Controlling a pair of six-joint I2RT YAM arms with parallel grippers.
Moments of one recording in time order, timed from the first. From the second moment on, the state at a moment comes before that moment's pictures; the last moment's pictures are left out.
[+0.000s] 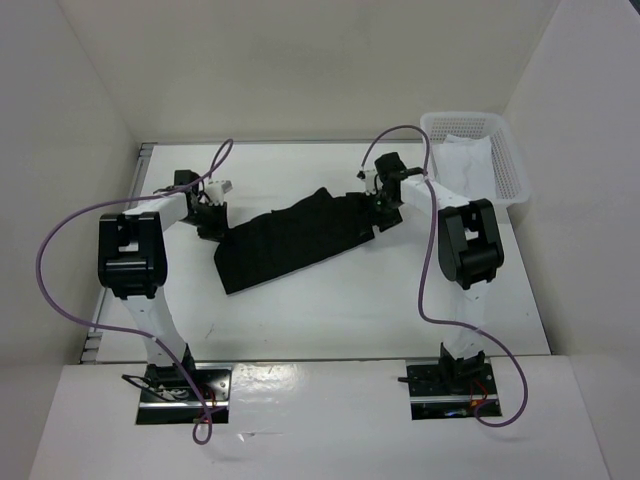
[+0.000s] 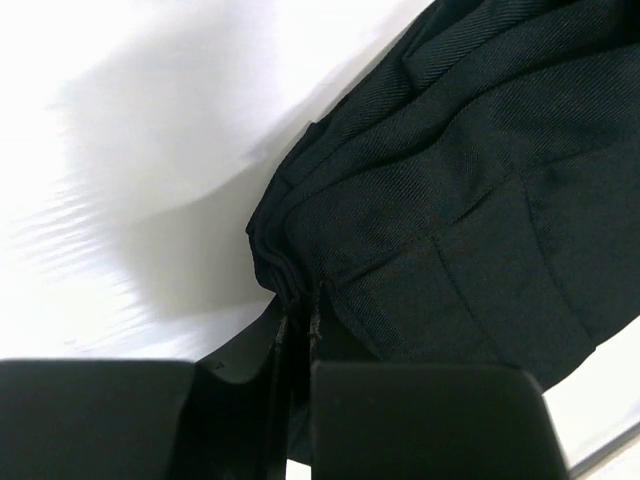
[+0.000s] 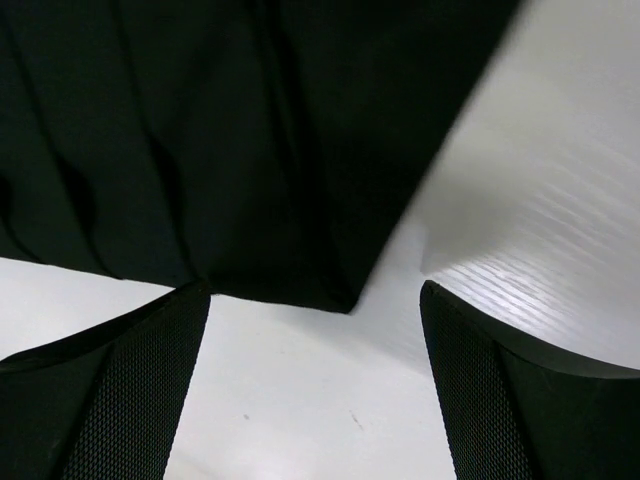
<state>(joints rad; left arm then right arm) 0.08 1.95 1.27 -0.55 0.47 0.15 0.27 2.04 1.51 -0.68 -0.27 -0.05</state>
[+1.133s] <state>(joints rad) 0.04 1.93 1.25 -0.58 0.46 0.09 0.16 2.05 1.46 -0.67 -0.52 -0.10</state>
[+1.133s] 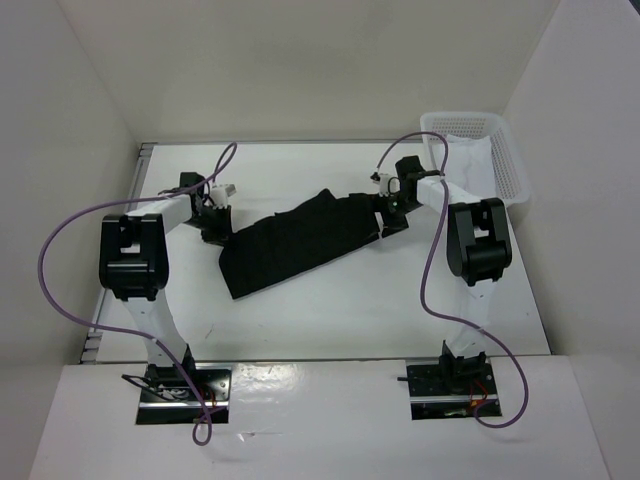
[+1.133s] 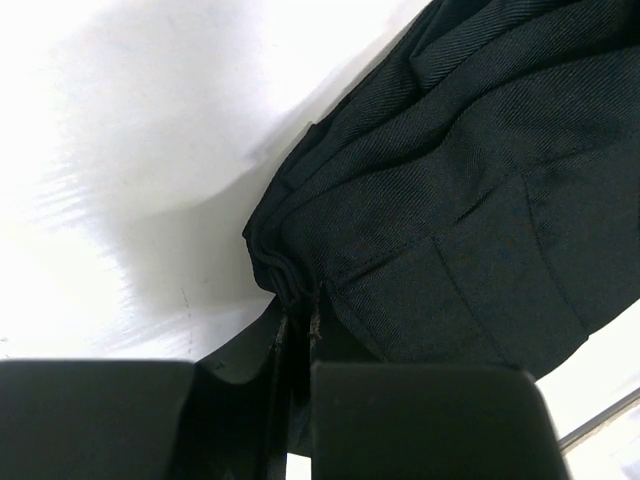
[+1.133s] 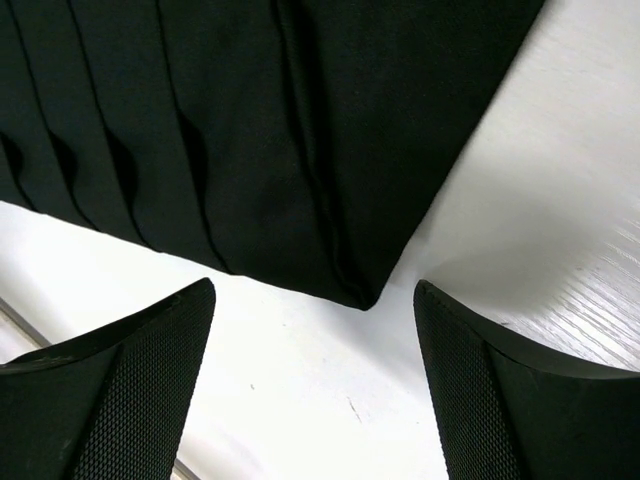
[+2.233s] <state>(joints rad) 0.01 1.91 1.22 -0.59 0.45 0.07 0.18 2.10 1.46 -0.67 -0.56 -0.10</state>
